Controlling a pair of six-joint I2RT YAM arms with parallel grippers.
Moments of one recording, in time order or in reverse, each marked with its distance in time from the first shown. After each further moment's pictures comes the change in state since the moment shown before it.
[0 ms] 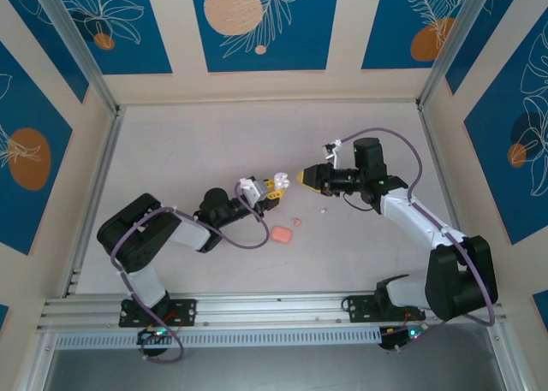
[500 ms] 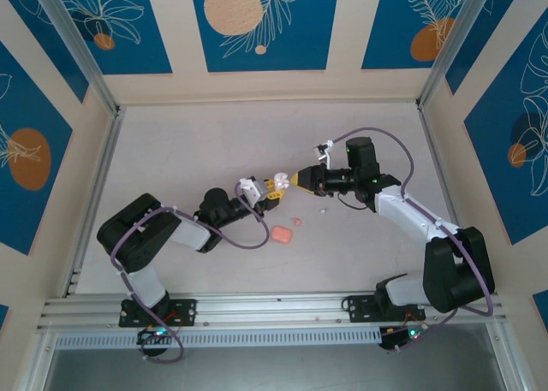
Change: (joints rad) left arm -0.001 0.000 0.000 0.000 0.000 0.000; right arm 0.034 0.037 0.006 0.029 -0.024 0.006
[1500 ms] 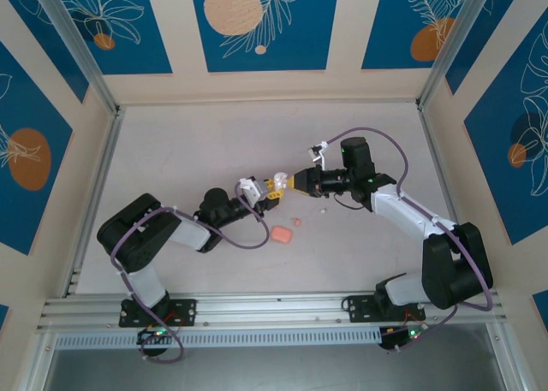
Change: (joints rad) left arm 0.000 0.000 0.000 0.000 -0.005 0.000; right arm 0.033 0.024 0.011 0.011 -0.024 -0.002
